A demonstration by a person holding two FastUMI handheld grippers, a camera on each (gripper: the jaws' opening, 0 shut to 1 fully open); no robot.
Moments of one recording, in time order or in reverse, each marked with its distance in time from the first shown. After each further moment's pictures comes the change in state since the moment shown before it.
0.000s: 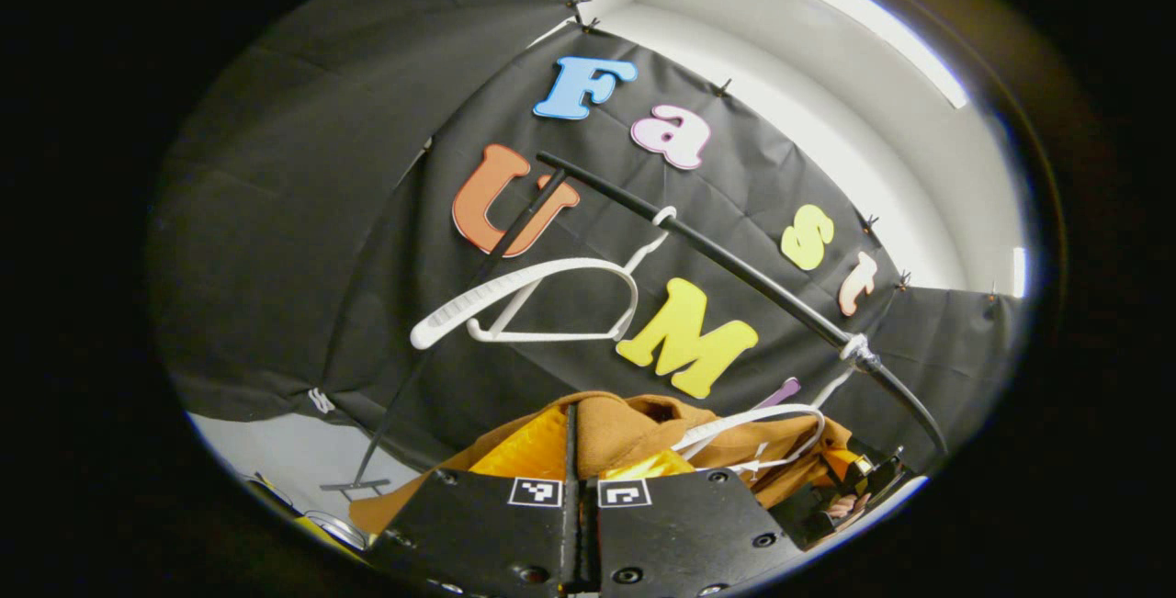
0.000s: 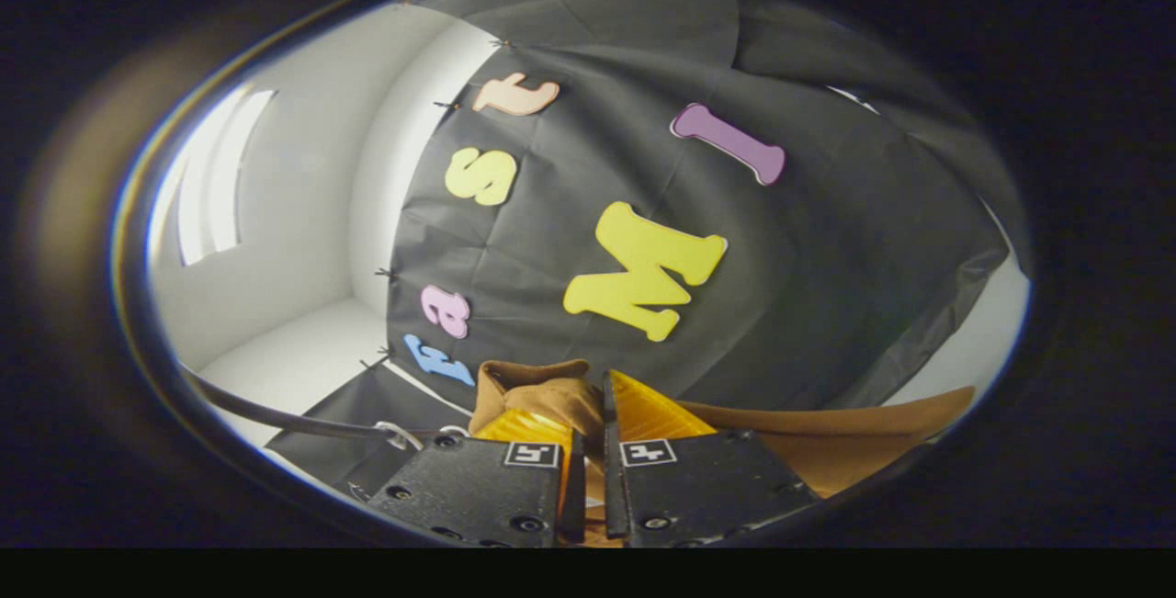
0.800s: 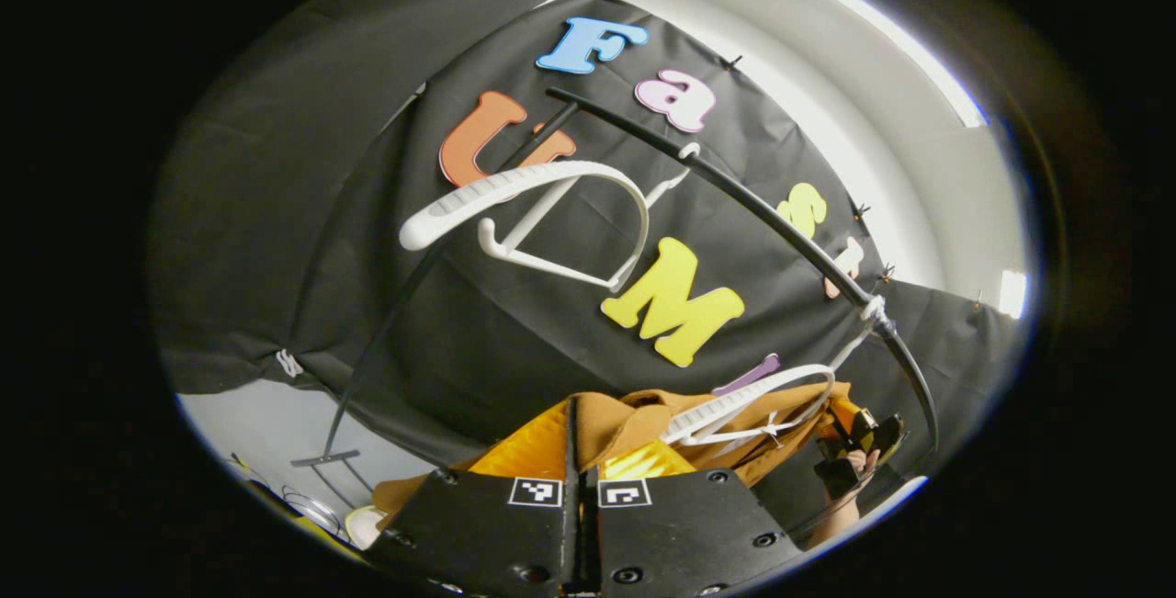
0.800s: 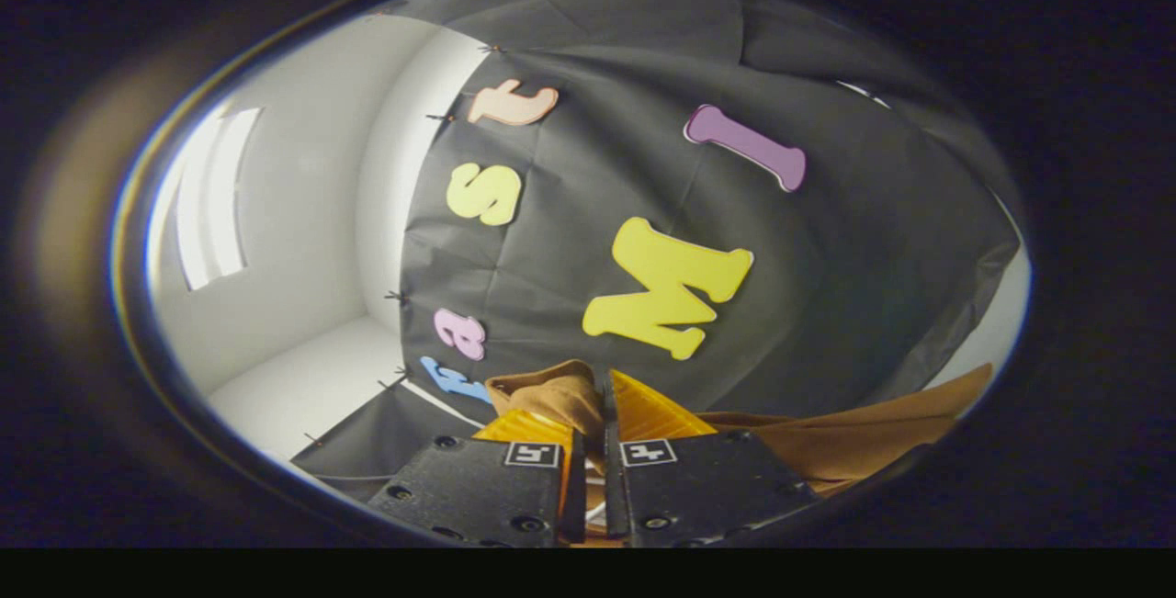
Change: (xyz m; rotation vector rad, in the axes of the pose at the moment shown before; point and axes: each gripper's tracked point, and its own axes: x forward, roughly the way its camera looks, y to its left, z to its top) left arm 0.018 0.019 -0.060 -0.071 0.120 -0.084; right arm 0.032 0.015 0.047 0.039 -0.022 0.031
